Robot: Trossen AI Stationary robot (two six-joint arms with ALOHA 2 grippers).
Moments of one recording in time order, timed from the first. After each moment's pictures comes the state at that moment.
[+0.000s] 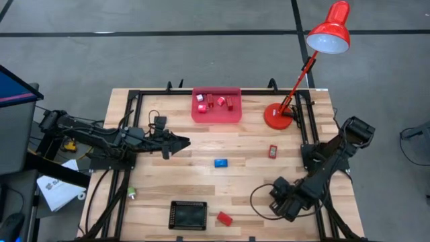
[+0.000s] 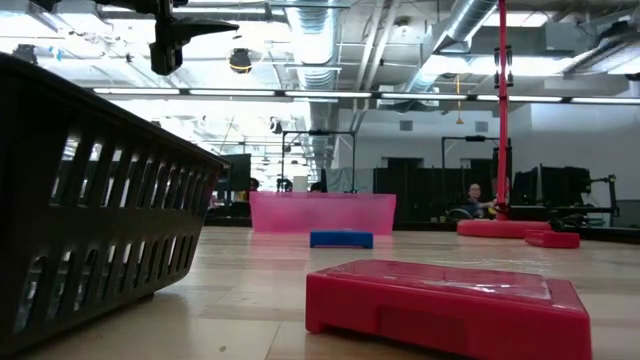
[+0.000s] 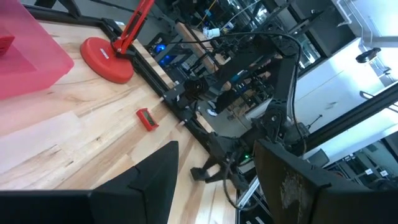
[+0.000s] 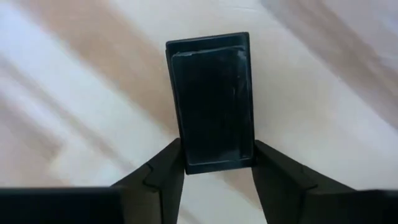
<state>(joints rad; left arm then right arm) -0.22 0.87 0.53 0.25 -0.39 -0.89 0.88 1.58 0.83 -0.69 0.10 1.75</state>
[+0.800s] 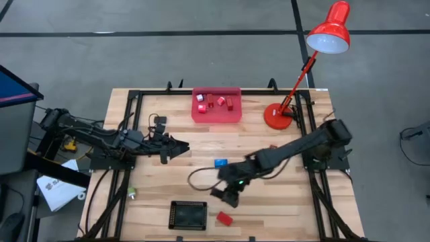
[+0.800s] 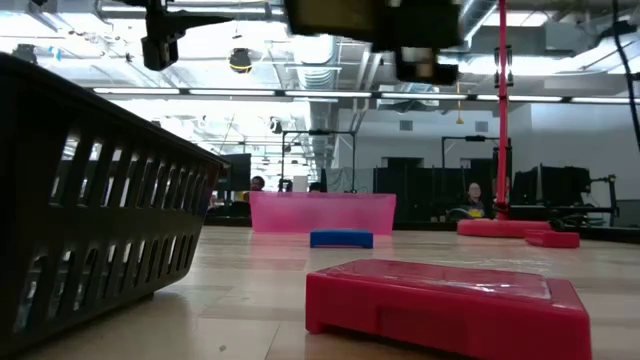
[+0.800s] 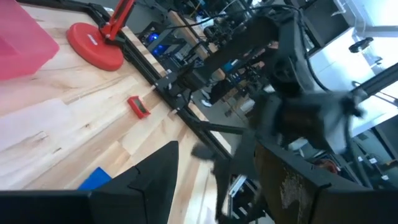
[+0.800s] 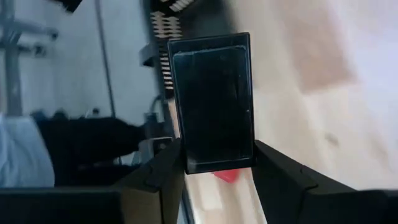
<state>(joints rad) -0.28 0.87 0.53 0.24 -0.40 -0.90 0.36 1.81 1.38 -0.43 -0.26 0.84</state>
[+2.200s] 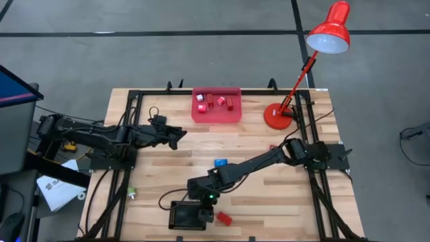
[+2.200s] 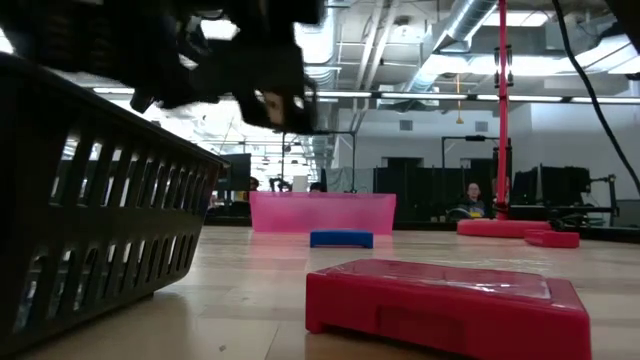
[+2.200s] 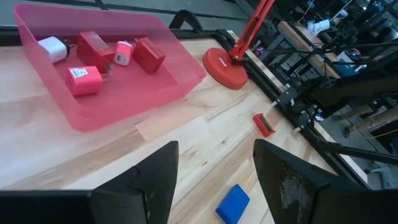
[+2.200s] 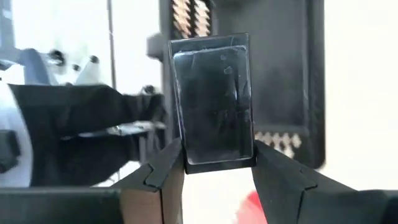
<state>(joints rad) -0.08 0.87 0.53 -0.09 -0.55 -0.85 0.34 2.33 1.99 -0.63 -0.44 0.62</state>
